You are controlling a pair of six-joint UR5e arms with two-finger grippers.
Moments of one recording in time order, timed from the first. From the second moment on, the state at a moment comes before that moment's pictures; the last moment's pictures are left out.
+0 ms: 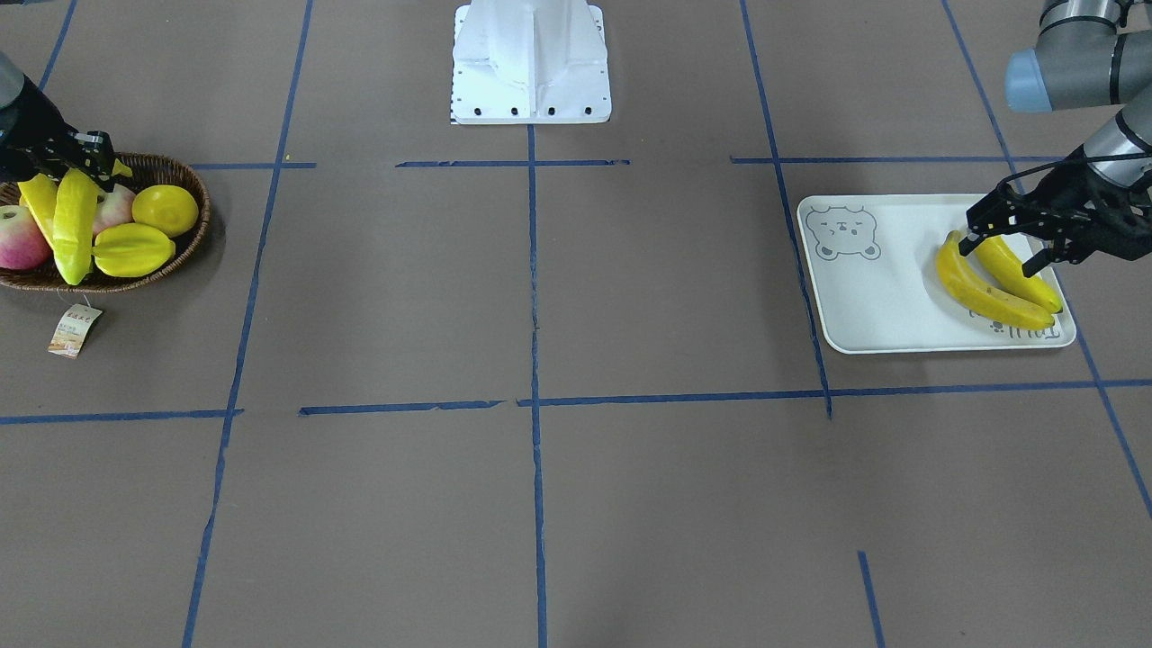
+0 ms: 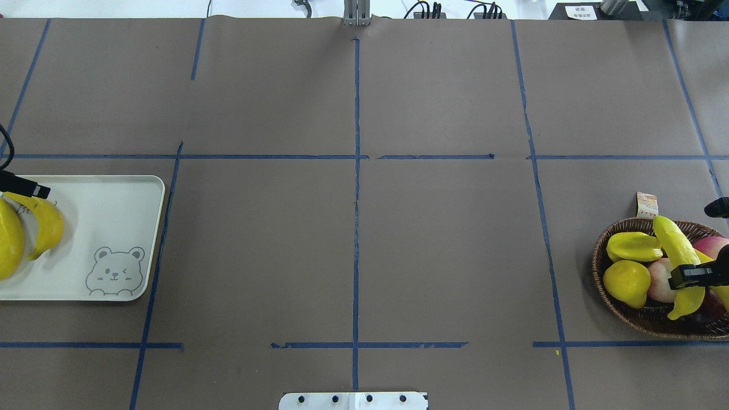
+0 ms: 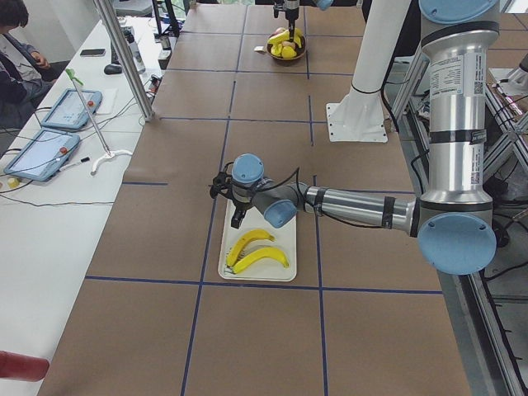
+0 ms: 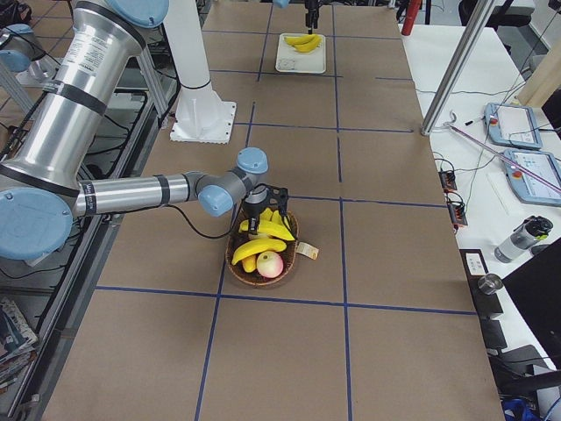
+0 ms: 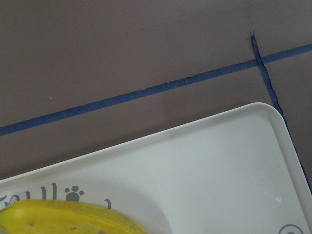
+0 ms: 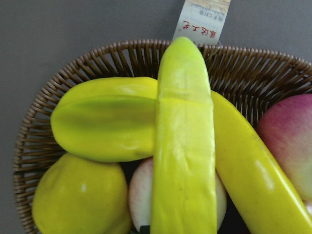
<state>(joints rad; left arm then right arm) -1.12 -1.48 -1.71 -2.23 -2.31 -0.50 0.81 -2.00 2.05 -1.06 2.10 0.90</state>
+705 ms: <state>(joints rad) -1.12 -1.50 -1.71 -2.23 -2.33 -0.50 1.02 -1.91 2.12 -1.05 2.36 0.90</state>
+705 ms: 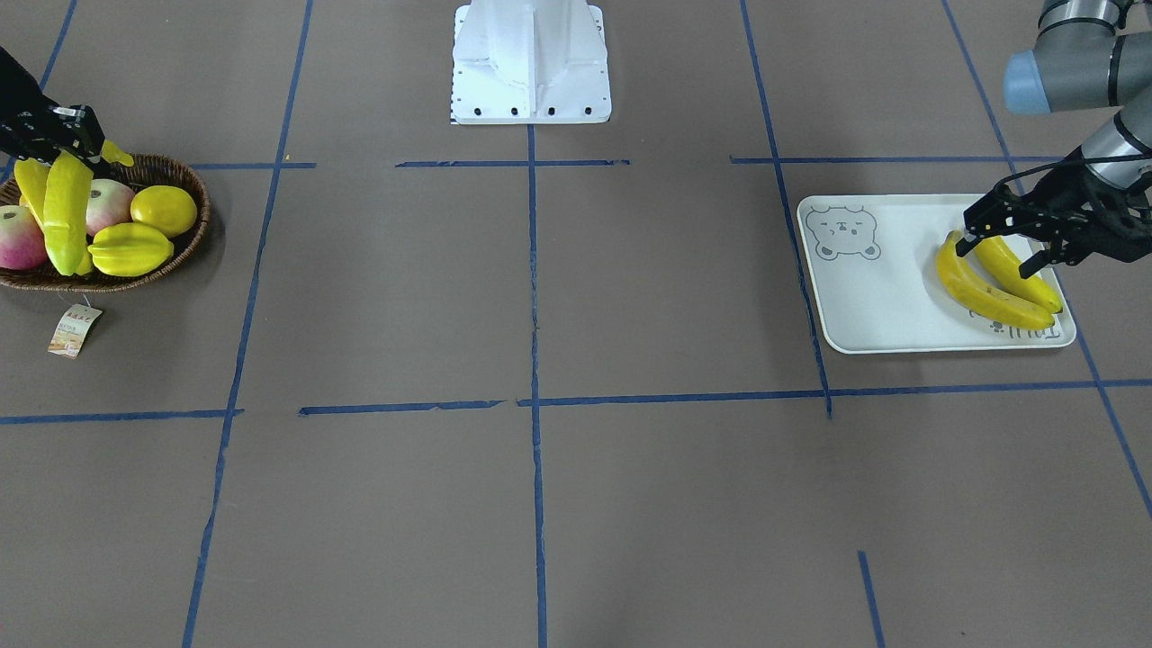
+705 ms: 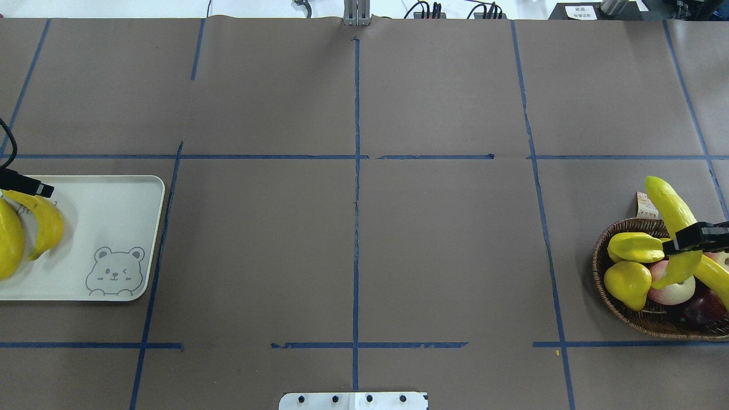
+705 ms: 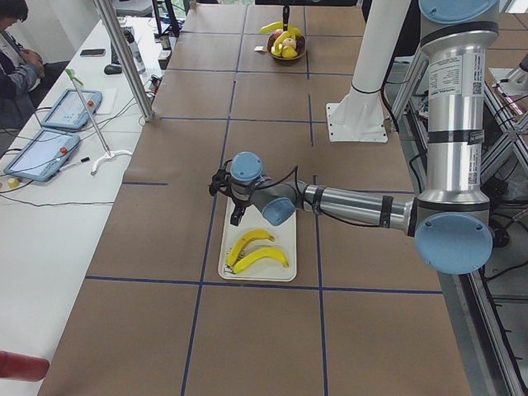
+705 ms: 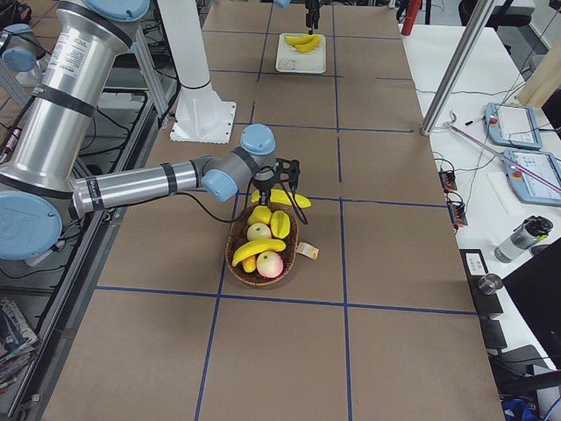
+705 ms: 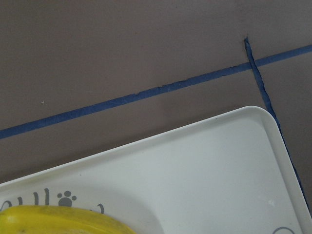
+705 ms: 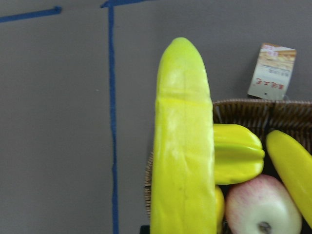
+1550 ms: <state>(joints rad) -1.08 -1.66 -1.71 -2.35 -2.42 -0.90 1.02 -1.58 2.04 -1.01 2.39 1.14</state>
